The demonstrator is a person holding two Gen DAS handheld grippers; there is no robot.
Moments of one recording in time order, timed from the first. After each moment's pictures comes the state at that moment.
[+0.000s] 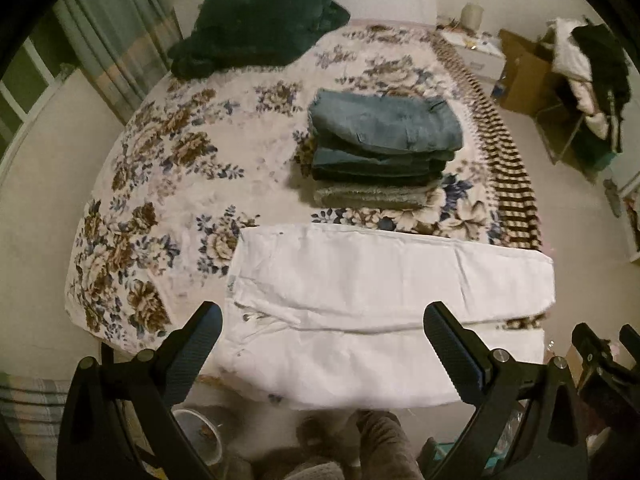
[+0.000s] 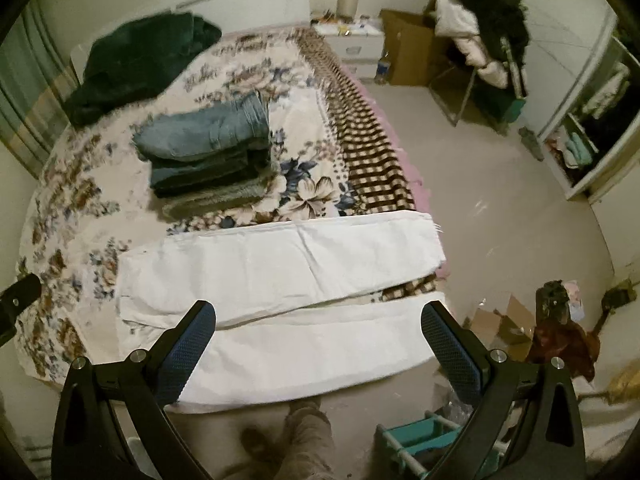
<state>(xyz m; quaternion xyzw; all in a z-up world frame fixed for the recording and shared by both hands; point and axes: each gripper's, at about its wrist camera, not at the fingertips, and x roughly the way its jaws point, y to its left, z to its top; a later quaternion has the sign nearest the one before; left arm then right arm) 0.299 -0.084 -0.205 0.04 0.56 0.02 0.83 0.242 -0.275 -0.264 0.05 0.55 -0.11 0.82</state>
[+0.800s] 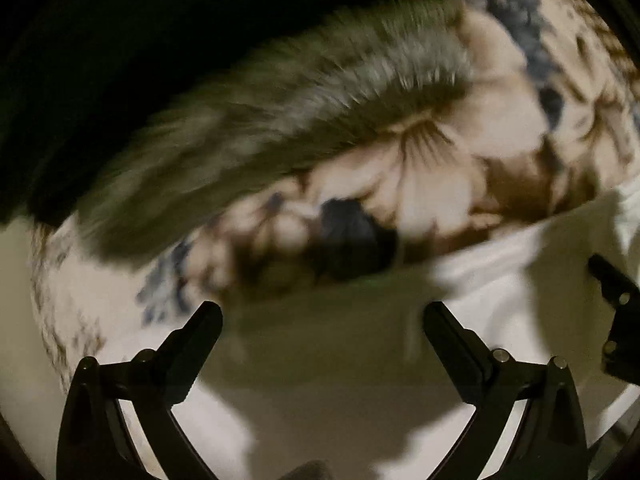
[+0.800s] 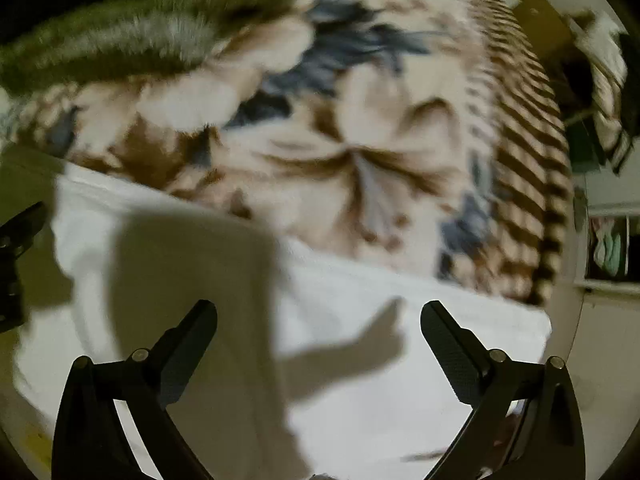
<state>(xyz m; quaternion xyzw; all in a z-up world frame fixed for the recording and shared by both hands) 0.492 -0.187 -0.581 0.25 0.66 -0.10 0.70 0.487 -0.291 -0.712 -0.16 0.70 -0.01 0.69</state>
